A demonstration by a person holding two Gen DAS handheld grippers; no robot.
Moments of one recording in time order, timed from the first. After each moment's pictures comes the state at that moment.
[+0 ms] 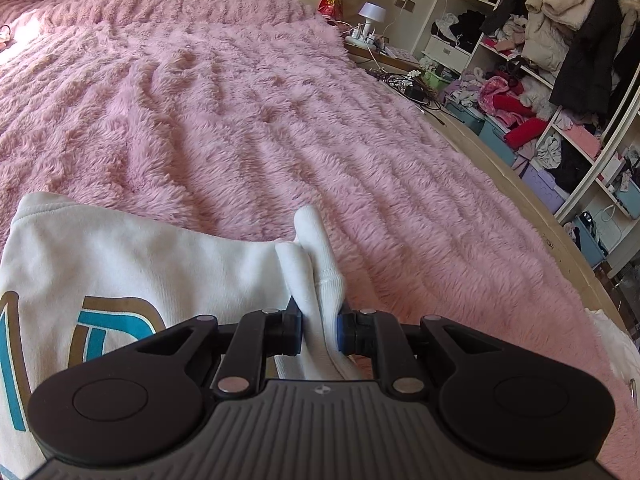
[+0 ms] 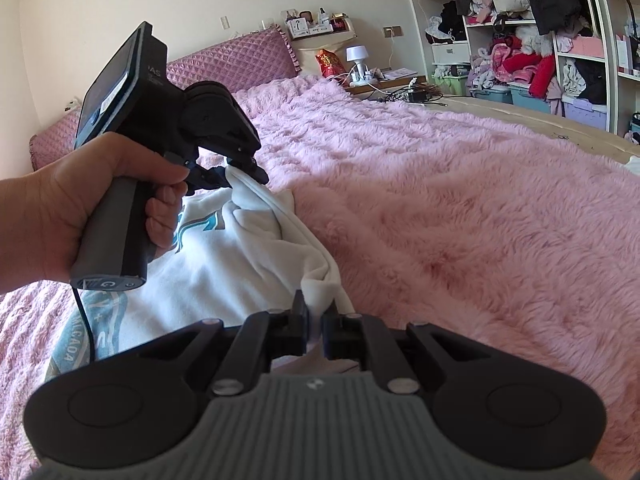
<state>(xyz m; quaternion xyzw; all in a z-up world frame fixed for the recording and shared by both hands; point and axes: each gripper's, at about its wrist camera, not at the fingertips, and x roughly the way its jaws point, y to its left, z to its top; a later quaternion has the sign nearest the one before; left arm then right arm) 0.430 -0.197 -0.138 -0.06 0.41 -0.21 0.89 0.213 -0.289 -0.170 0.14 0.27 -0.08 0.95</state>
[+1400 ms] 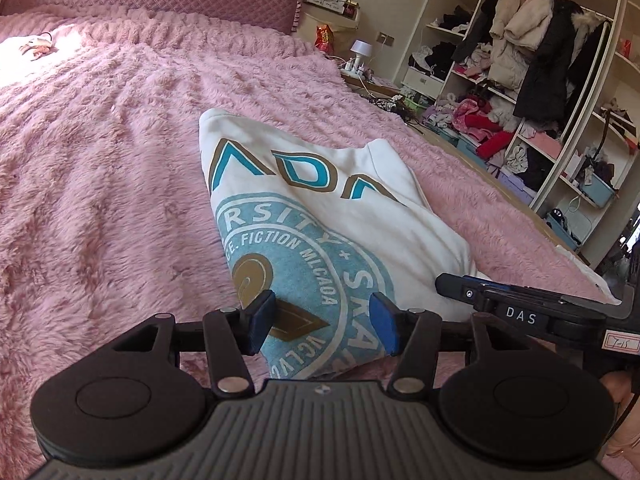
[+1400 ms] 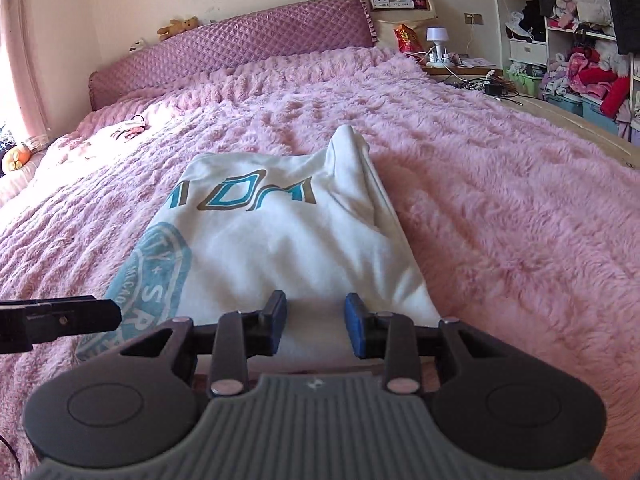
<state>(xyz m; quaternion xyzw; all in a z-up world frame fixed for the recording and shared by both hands) 0.233 -0.014 -0.150 -0.08 0.35 -0.23 0.91 0.224 -0.266 -0.164 0.08 0.32 0.02 0.94</state>
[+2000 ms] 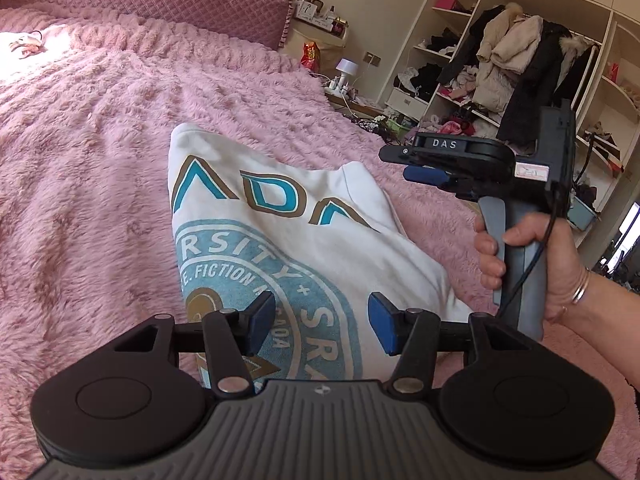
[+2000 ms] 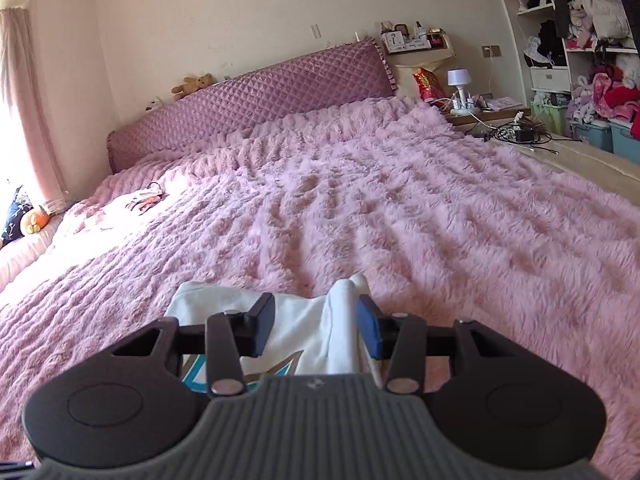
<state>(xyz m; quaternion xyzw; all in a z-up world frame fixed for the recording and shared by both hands) 0.241 -0.032 -0.147 -0.12 0.32 -0.26 0.91 0.375 -0.314 -0.118 0.13 0.25 0.05 0.96</state>
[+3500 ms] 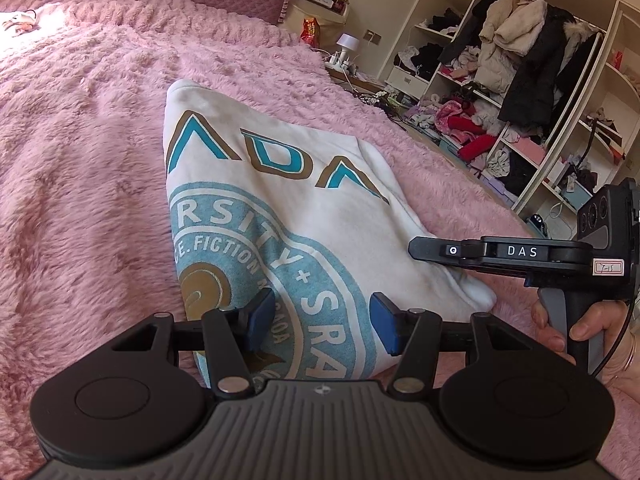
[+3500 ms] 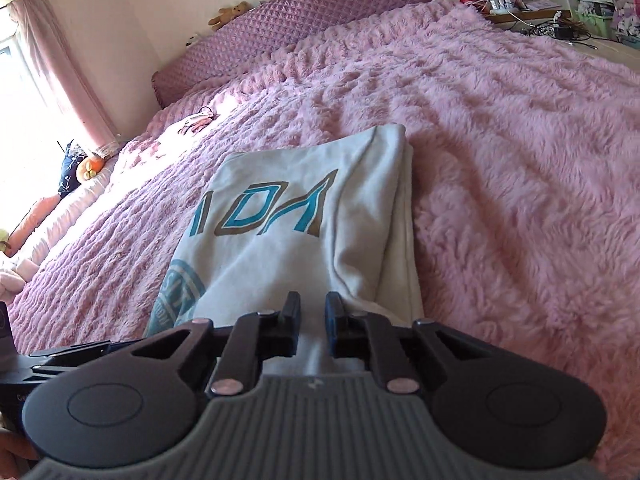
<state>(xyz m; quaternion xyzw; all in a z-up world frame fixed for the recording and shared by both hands) 0.248 -0.037 -0.168 -0.11 0.35 -0.26 0.89 0.297 -0.330 -0.180 0.17 0.36 0.17 0.90</state>
